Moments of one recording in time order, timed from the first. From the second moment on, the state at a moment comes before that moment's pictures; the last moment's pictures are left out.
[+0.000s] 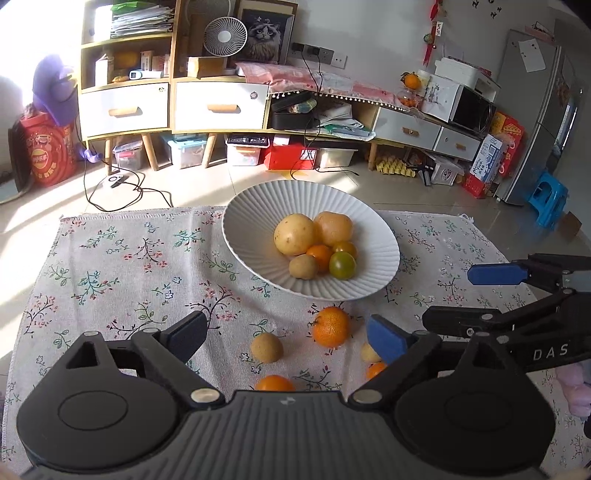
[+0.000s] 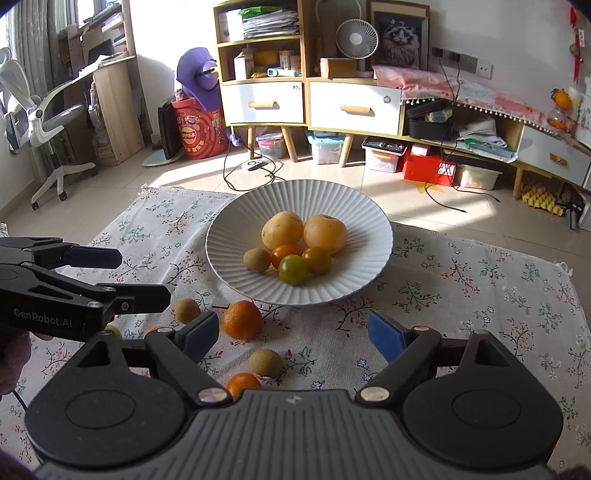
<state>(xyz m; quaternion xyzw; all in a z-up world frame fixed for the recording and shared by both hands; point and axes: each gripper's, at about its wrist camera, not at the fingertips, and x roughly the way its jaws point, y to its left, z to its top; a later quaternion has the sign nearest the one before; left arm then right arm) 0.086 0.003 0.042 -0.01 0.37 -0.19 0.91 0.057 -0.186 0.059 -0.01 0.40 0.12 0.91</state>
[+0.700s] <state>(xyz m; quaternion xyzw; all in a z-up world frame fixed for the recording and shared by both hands) 0.047 0.016 0.029 0.03 0.38 -0.19 0.90 0.022 -0.167 0.055 -0.02 0.41 0.12 0.91</state>
